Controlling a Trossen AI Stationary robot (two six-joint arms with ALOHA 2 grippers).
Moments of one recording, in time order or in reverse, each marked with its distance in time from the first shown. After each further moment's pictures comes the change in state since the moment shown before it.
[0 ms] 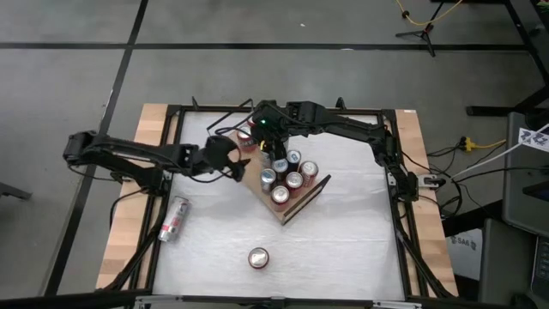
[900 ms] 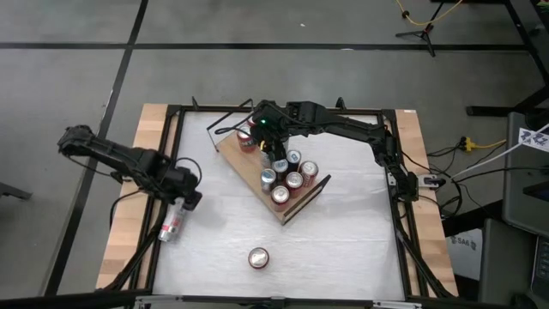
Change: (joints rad) left arm -0.299 -0.246 0.000 -0.895 0.775 -0.965; right arm 0.000 0.000 0.000 0.007 -0.031 0.001
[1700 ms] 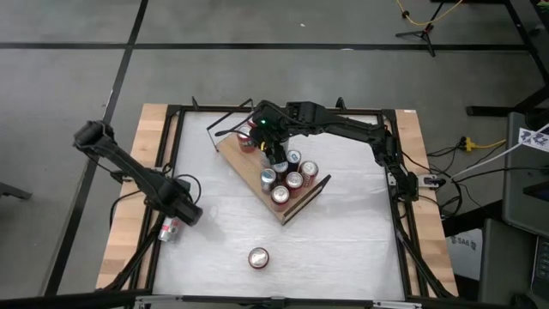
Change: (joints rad) left arm -0.279 0.314 0.000 -0.026 -0.092 -0.270; right arm 0.000 0.000 -0.003 0.000 -0.106 0.000
